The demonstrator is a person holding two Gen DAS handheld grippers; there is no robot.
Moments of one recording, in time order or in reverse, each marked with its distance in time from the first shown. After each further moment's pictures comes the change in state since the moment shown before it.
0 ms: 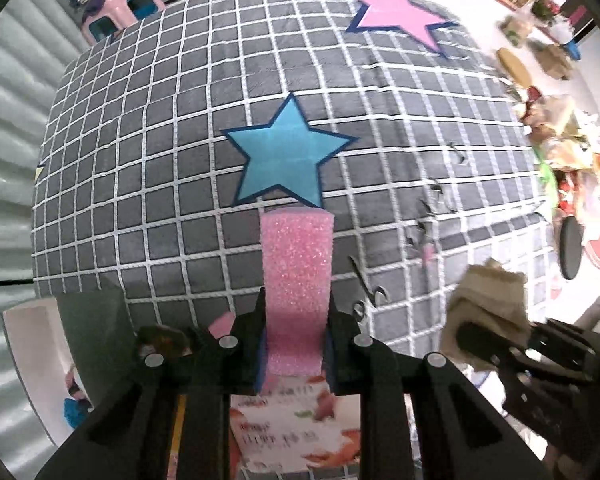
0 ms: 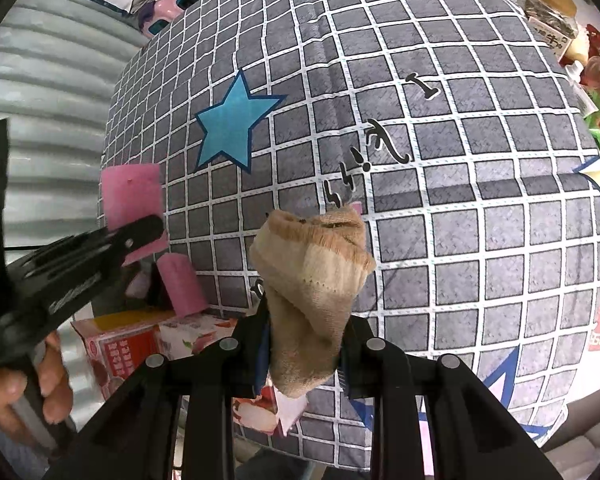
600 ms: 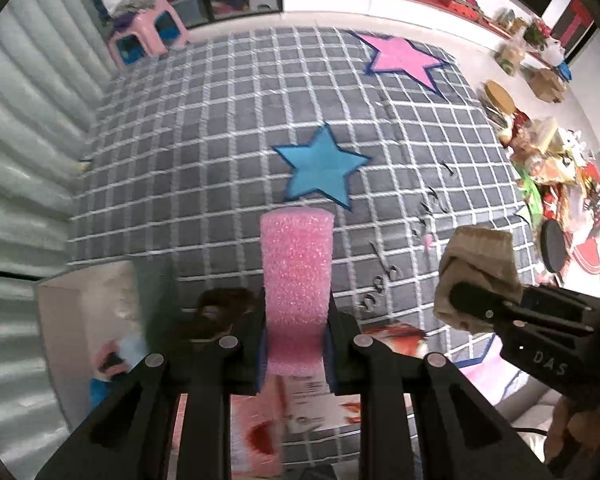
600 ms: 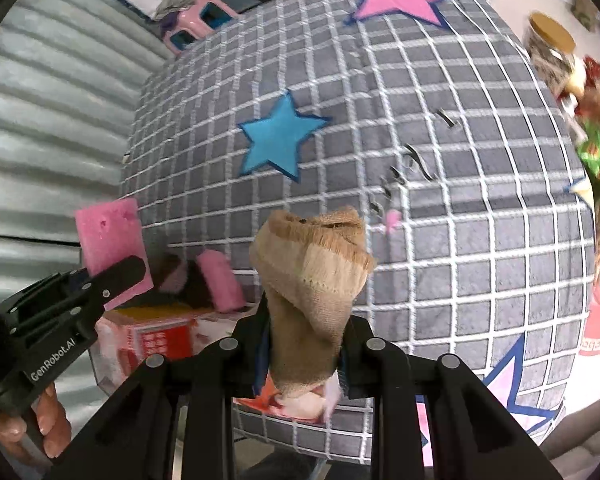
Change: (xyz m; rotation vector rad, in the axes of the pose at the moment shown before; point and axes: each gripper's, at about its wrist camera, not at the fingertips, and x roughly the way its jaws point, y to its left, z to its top) left arm -0.056 0.051 -0.040 -0.028 -0.135 0.026; right arm -0.032 0.069 -0.020 -0.094 -0.104 -0.020
